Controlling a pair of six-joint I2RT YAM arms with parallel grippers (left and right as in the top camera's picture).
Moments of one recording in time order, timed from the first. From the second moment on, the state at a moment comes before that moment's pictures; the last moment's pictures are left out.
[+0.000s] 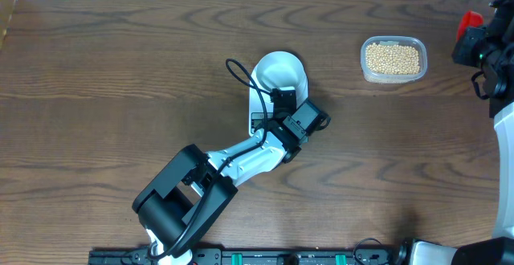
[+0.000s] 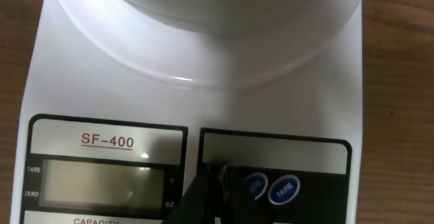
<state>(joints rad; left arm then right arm) -0.81 1.89 1.06 -0.28 -0.40 -0.80 -0.25 1.46 1.38 -0.56 -0.06 0.05</state>
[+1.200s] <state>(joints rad) -0.81 1.89 1.07 -0.30 -0.40 -0.80 -0.25 1.46 1.38 -0.53 -0.06 0.05</state>
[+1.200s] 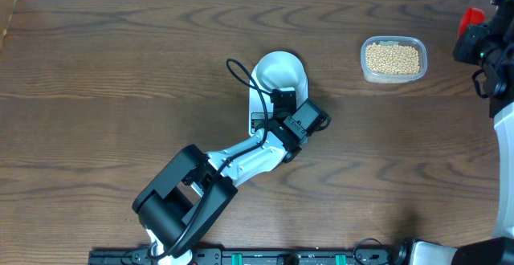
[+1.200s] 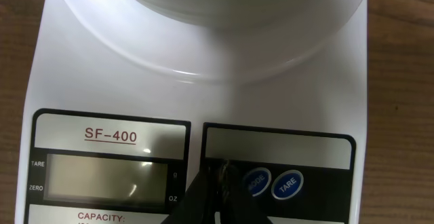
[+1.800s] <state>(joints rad) -0.81 1.89 1.07 -0.31 -0.40 -0.83 -0.25 1.46 1.38 -0.53 -0.06 0.05</state>
